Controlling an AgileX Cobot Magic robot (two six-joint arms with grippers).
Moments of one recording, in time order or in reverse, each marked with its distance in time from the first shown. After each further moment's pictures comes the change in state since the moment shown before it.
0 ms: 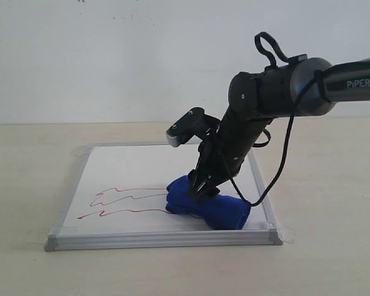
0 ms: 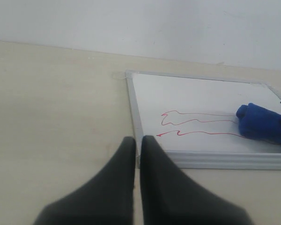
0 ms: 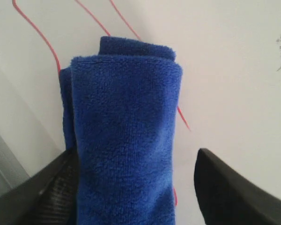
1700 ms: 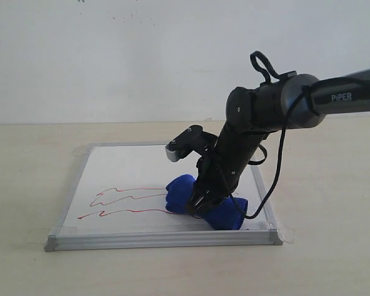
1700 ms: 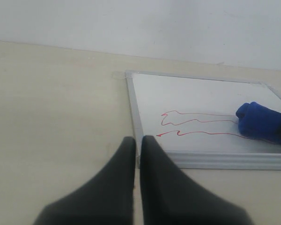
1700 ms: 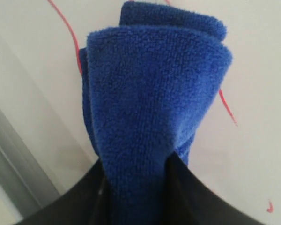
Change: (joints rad) left arm 0.000 0.000 0.000 0.000 0.000 0.000; right arm -0.002 0.062 0.002 0.078 0.038 -0.040
